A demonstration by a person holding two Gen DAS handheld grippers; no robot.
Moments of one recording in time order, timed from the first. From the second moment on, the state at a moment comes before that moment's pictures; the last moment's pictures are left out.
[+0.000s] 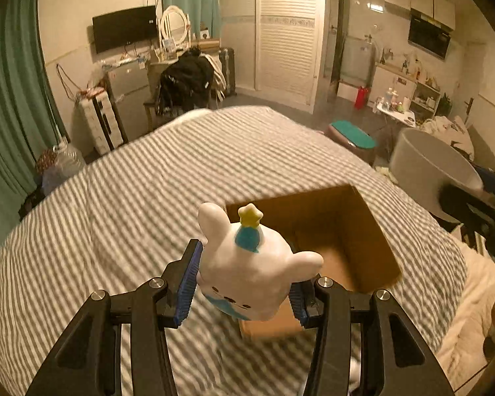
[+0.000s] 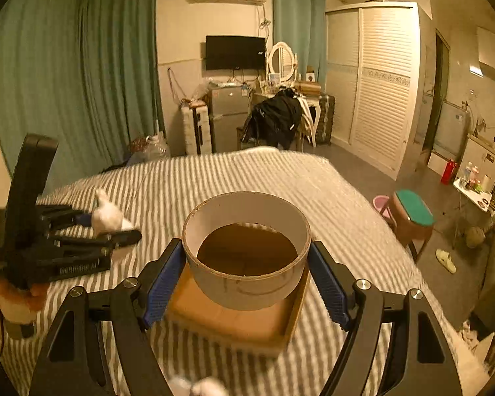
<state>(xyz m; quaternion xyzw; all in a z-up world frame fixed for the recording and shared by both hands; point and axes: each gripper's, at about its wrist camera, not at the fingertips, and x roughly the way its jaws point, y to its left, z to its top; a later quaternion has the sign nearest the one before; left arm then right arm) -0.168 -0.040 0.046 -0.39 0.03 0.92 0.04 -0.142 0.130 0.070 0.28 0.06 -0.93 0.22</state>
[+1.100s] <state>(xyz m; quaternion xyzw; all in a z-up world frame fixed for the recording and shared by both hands) -0.183 -0.011 -0.005 -0.43 0.02 0.90 0.08 -0.222 0.136 0.021 0.37 0.05 -0.91 0.17</state>
